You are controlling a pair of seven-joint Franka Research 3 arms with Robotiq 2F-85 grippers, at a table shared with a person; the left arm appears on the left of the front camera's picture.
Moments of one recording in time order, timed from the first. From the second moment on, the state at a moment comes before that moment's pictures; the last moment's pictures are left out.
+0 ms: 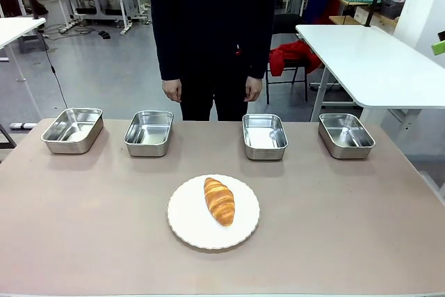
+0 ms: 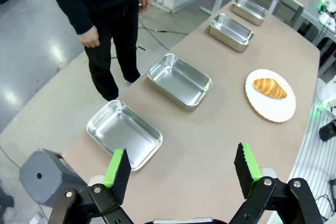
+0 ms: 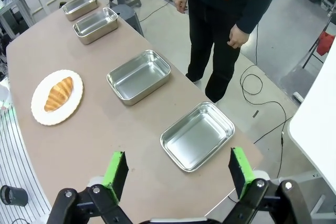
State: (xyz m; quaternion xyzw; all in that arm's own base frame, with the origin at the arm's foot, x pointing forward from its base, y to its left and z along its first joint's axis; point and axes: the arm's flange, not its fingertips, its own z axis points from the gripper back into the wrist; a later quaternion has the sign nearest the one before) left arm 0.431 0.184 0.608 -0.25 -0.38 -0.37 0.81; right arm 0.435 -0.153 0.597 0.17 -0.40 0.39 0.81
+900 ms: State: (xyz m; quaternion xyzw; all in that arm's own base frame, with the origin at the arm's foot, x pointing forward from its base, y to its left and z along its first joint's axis) left arm 0.431 0.184 0.608 -0.25 -0.38 -0.37 0.81; right arm 0.435 -0.153 0.598 0.17 -0.40 0.39 0.82
